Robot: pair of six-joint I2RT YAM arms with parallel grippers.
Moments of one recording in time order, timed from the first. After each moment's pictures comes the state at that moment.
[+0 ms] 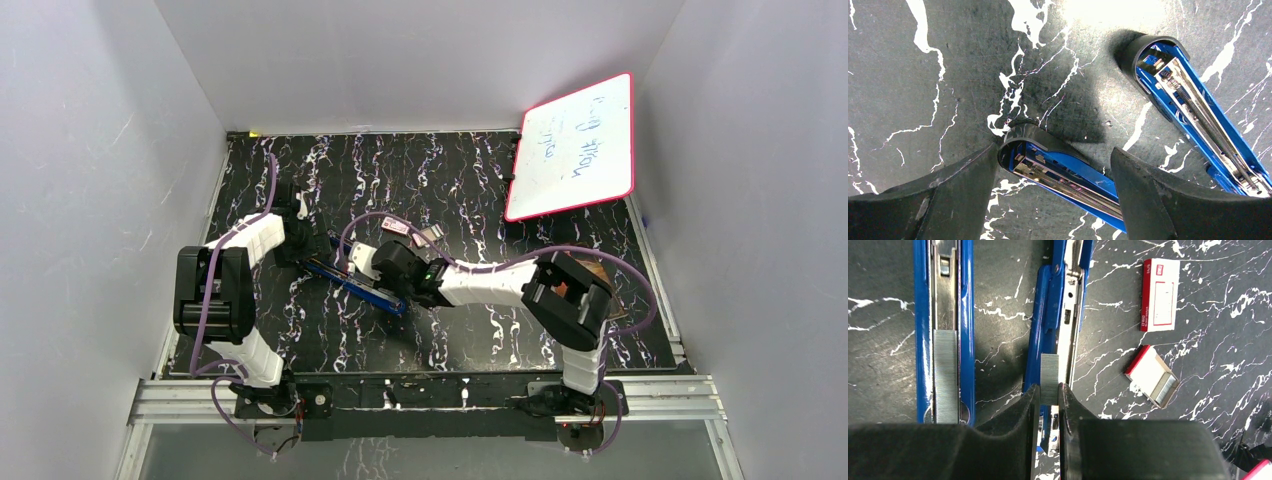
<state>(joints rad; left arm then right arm) -0.04 1.66 1.00 -0.53 -0.01 -0.27 1.13 1.87 1.17 -0.09 0.30 -0.37</state>
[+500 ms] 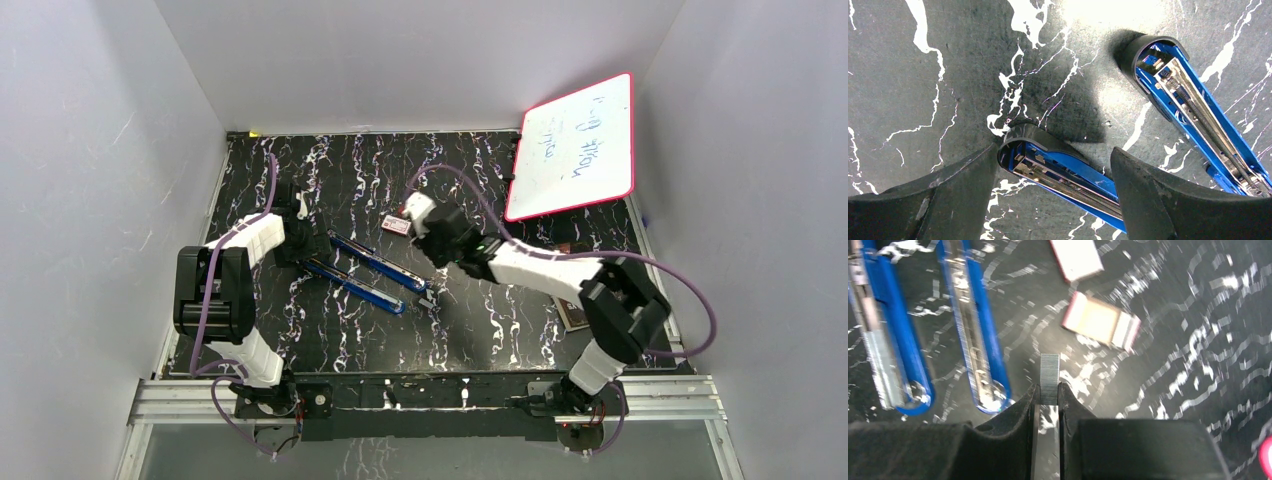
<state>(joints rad) -0.04 1.66 1.00 -0.53 -0.01 -0.27 0.91 1.65 1.05 -0.08 0.10 -0.12</state>
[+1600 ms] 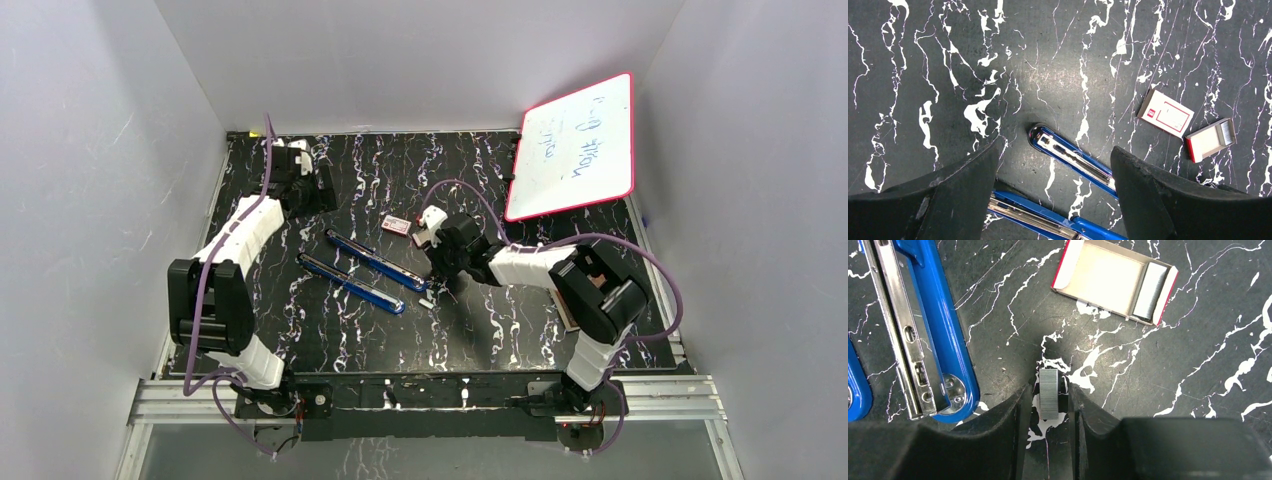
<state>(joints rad) -0.11 1.59 1.21 -0.46 0.02 -0.26 0.77 1.75 0.90 0.08 -0.04 -0.06</state>
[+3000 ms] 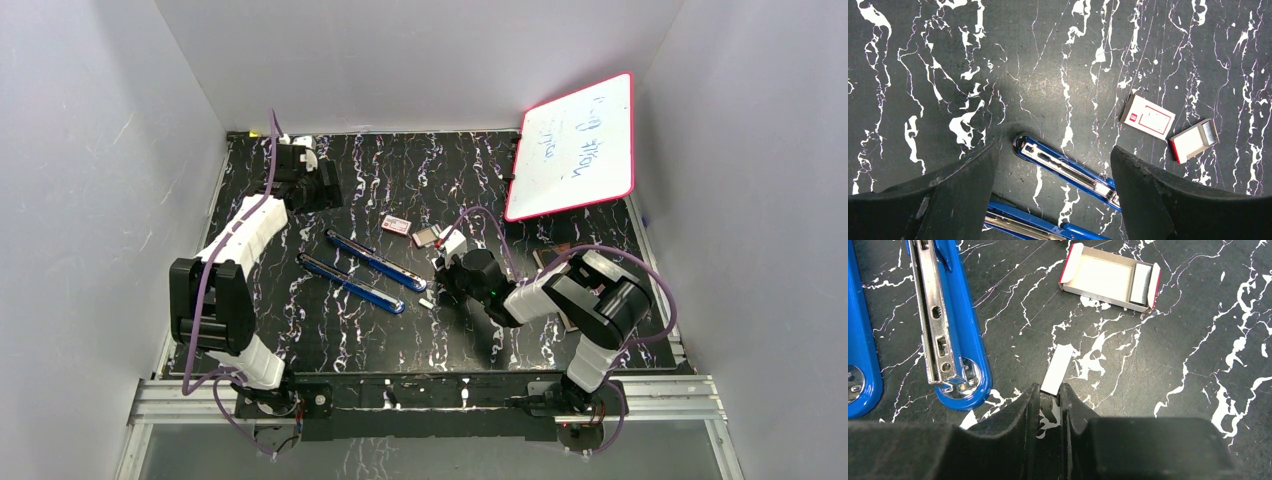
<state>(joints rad) -0.14 1.60 1.23 -0.42 0.04 -0.26 0.82 1.72 0.50 0.79 0.06 -0.01</state>
